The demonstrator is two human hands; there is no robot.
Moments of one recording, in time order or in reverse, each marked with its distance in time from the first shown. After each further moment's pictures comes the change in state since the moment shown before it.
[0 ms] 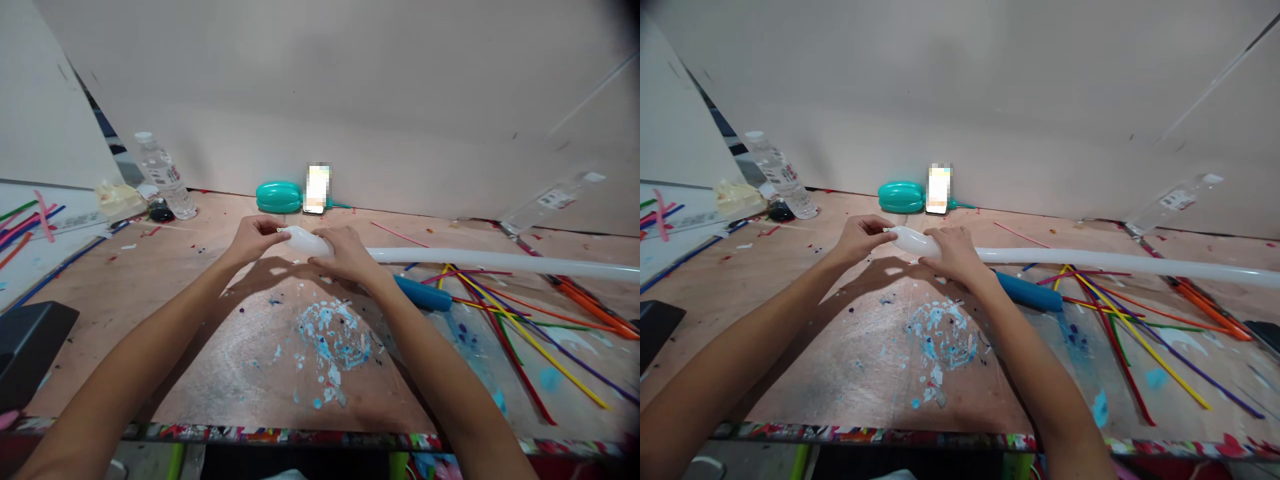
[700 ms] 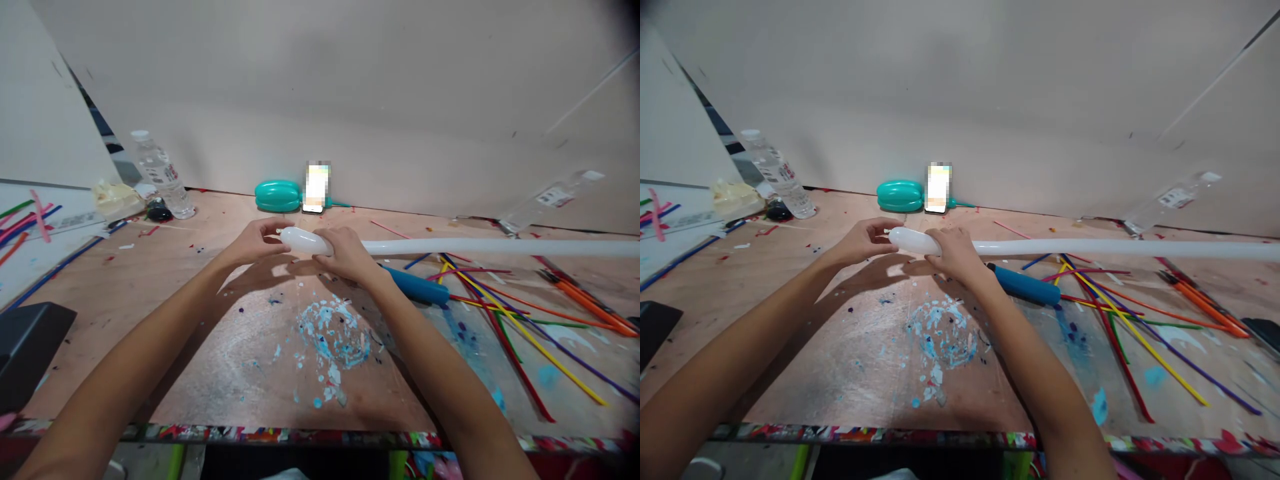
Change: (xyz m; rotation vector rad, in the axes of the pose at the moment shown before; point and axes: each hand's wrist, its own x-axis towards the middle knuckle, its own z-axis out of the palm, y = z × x) left_hand -0.001 -0.006 -0.010 0.143 -0.343 -0.006; right_hand -0.001 0.003 0.001 -0.019 -0.031 -0.004
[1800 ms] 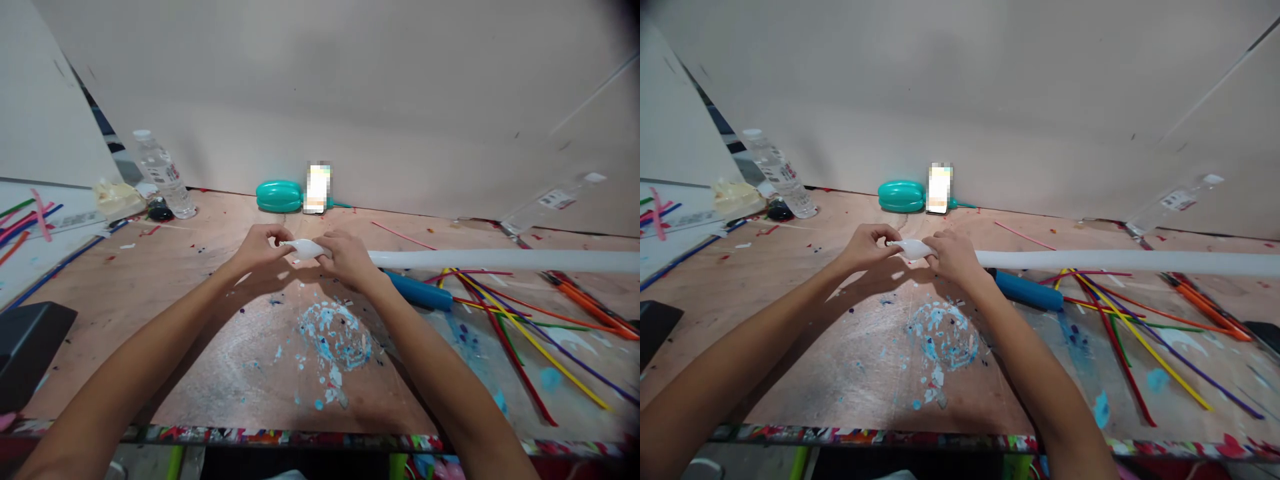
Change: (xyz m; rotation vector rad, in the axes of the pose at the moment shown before) left_hand -0.002 0.006 0.018 0.314 0.199 0.093; right_hand -0.003 -0.015 -0.007 -0.099 0.005 -0.066
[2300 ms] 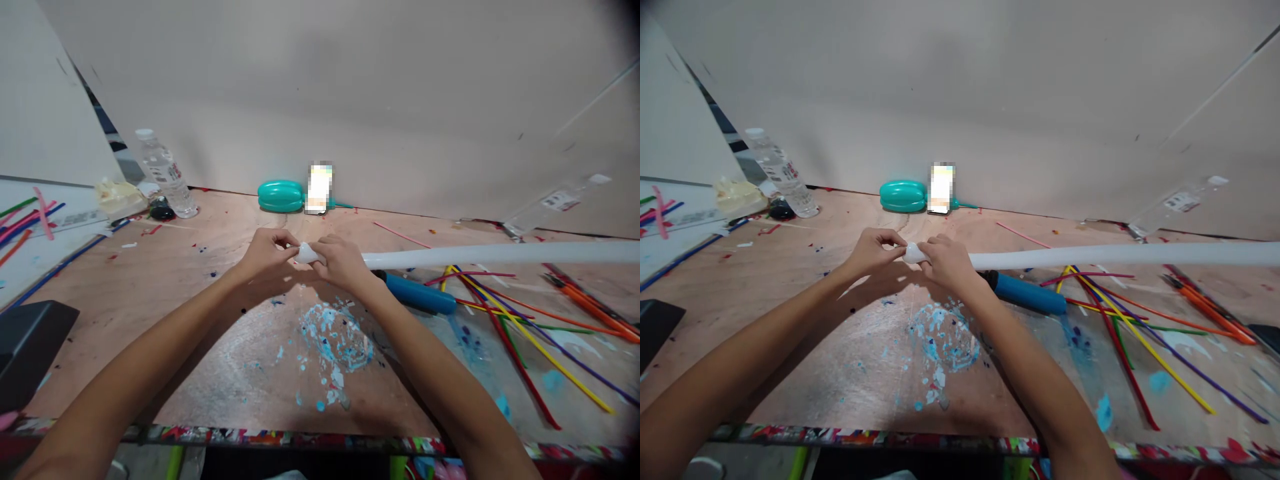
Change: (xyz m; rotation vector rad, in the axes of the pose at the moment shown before) left_hand -0.009 0.015 0.010 -0.071 0.018 -0.077; right_hand 0.001 -0.014 0.005 -0.008 -0.018 -0.046
